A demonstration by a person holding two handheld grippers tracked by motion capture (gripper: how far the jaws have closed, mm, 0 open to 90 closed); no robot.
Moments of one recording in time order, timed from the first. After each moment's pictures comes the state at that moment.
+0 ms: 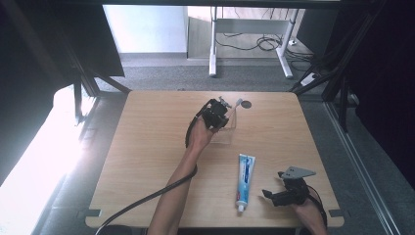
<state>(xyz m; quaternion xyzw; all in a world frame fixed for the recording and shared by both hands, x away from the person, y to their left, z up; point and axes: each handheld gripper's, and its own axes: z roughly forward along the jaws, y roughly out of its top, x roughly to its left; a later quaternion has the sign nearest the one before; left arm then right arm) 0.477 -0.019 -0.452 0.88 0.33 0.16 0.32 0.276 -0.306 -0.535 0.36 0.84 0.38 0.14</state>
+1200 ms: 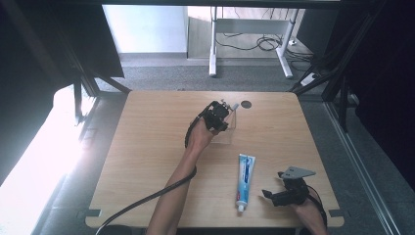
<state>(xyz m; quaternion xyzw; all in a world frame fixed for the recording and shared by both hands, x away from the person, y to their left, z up) 0.475 -0.025 -0.456 0.90 0.32 0.16 0.27 0.276 -0.306 -0.535 0.36 0.84 0.38 0.14</state>
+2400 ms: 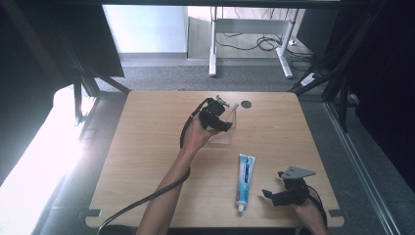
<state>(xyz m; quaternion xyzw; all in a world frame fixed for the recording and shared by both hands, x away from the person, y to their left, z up) 0.459 -0.006 -0.428 0.87 0.33 0.13 0.34 0.275 -0.306 -0.534 0.36 0.84 0.38 0.14</state>
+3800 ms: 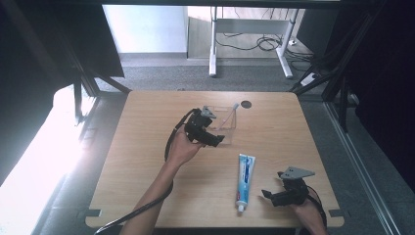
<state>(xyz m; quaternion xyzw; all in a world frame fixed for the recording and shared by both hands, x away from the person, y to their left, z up) 0.406 0.036 -0.426 0.87 0.30 0.13 0.37 0.275 -0.304 -0.535 0.36 0.84 0.37 0.15</state>
